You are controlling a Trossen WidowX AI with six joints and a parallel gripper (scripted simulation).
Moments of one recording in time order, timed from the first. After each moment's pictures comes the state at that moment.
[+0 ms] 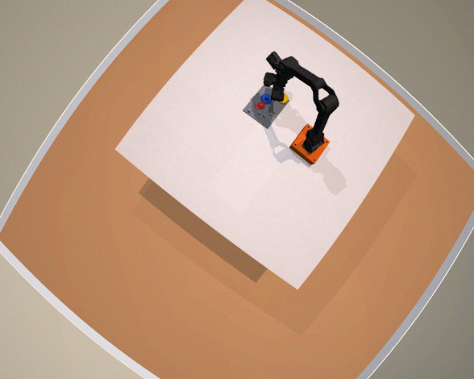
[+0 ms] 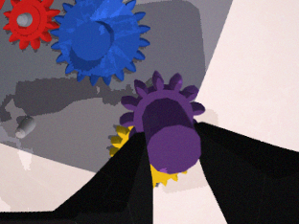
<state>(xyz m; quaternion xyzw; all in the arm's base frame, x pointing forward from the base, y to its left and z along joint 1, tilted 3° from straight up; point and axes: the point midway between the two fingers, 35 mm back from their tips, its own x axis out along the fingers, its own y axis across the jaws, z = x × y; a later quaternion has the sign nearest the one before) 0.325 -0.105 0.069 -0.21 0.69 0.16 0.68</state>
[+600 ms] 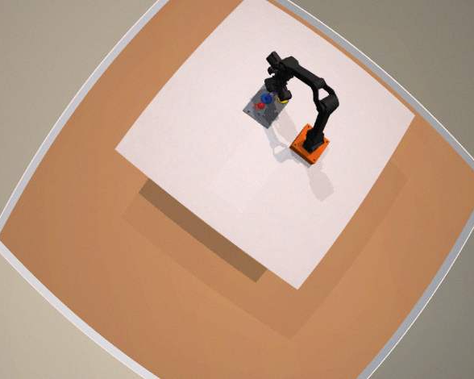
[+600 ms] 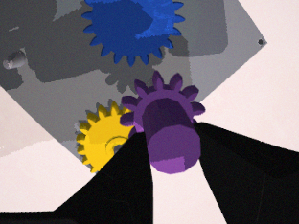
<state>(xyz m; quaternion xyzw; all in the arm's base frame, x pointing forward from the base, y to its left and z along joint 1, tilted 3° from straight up) 0.325 -0.106 0.069 -0.37 0.62 0.33 0.60</state>
